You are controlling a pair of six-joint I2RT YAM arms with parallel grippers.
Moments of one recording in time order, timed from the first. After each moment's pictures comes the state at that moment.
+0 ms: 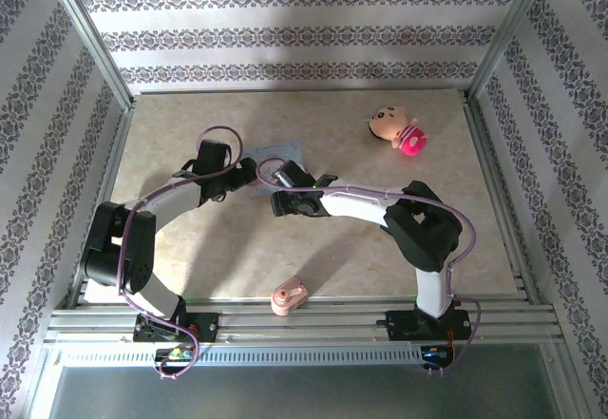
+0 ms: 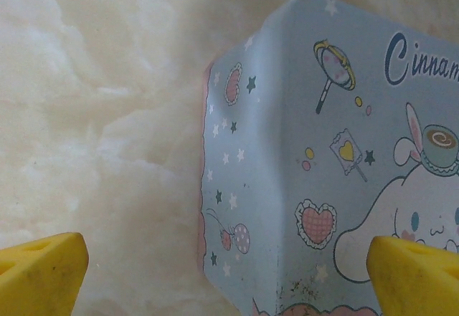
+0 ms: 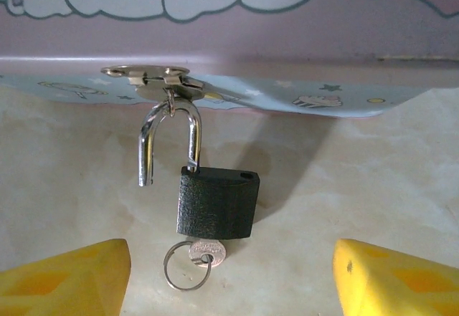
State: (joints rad) left arm -0.23 1.60 0.91 -0.19 0.11 -0.71; right arm 0.84 1.93 1.27 -0.38 0.13 0.55
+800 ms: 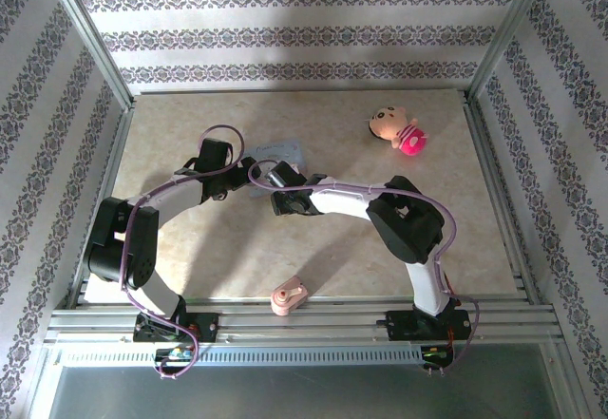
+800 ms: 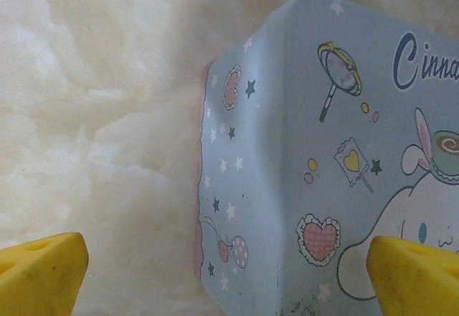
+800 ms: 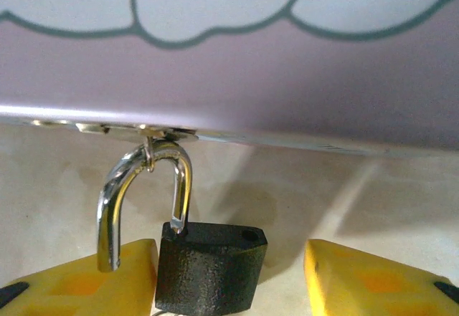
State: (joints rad) left arm -0.23 1.63 0.93 -0.20 0.11 -0.71; right arm 0.84 2.04 1.35 -0.38 0.18 0.51
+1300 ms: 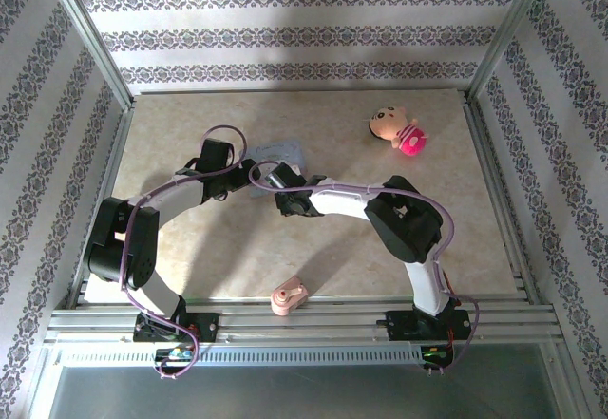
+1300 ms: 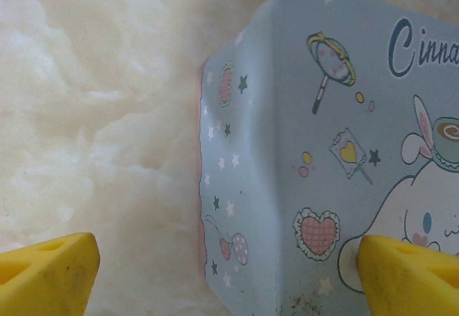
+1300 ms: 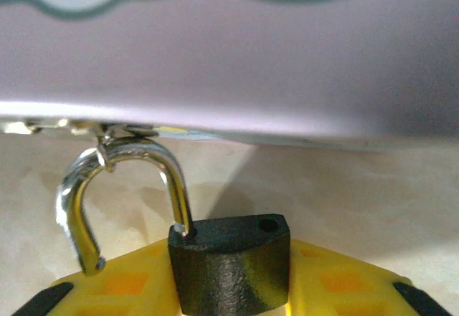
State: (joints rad) left arm -0.24 1.63 0.93 -0.21 0.09 -0.66; right arm 0.83 2.05 1.33 -0.37 0.21 0.52
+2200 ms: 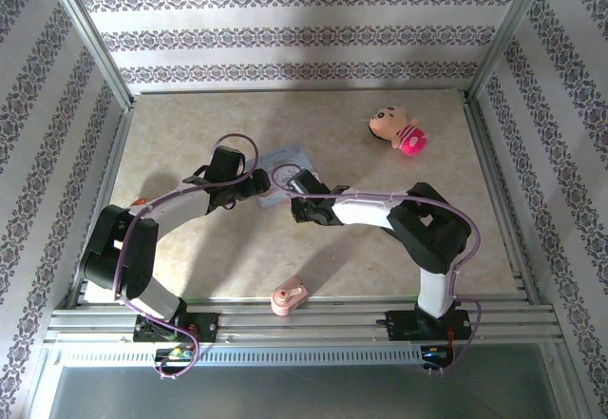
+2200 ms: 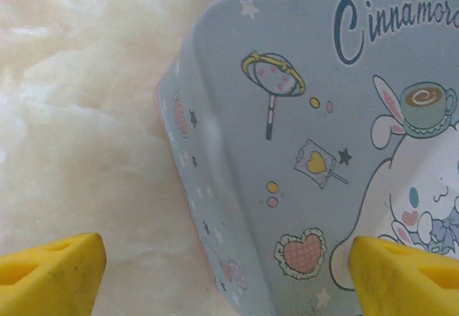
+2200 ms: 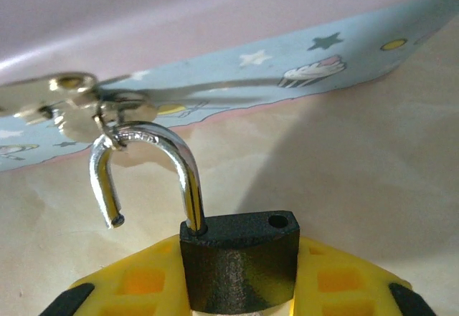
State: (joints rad) left arm -0.34 1.57 0.88 -0.20 0.08 -0.66; right arm 0.79 1.88 1.07 -0.22 0.11 0.62
